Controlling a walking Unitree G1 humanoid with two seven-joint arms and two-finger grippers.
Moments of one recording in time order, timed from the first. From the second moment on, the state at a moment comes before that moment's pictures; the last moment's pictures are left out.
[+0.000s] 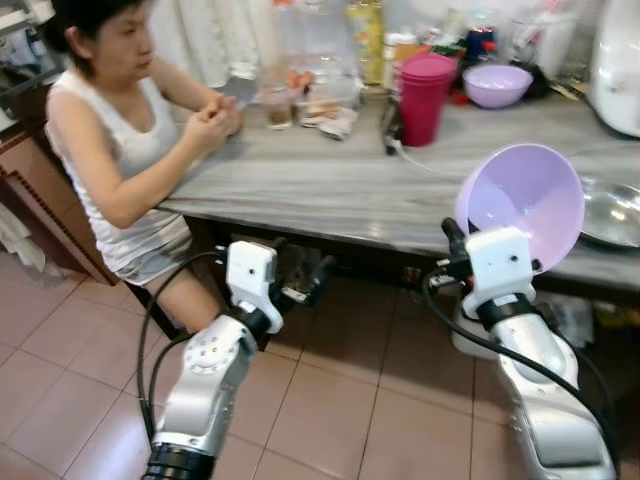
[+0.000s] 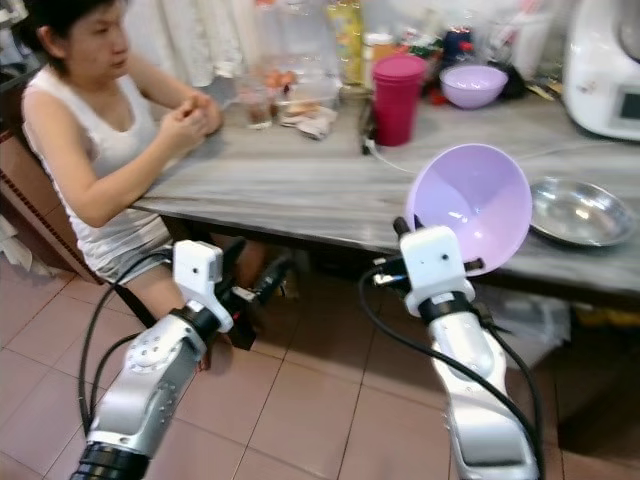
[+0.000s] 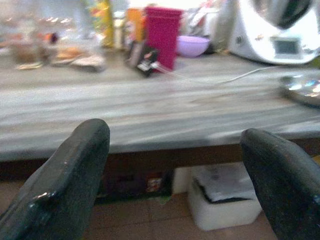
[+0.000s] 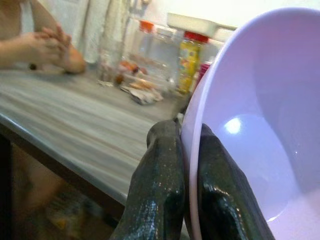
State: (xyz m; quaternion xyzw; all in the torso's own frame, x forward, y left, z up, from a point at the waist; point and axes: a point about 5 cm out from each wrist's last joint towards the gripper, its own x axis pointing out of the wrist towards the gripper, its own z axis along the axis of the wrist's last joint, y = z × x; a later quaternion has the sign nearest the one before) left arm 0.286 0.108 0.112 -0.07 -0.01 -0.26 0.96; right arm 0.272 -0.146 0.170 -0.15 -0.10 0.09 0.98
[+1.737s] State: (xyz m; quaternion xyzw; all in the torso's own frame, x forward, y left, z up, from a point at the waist) left arm 0.271 0.110 0.100 -0.05 0.02 -0.31 0.95; right arm 0.276 -0.146 0.171 -0.15 -0.10 0.10 0.98
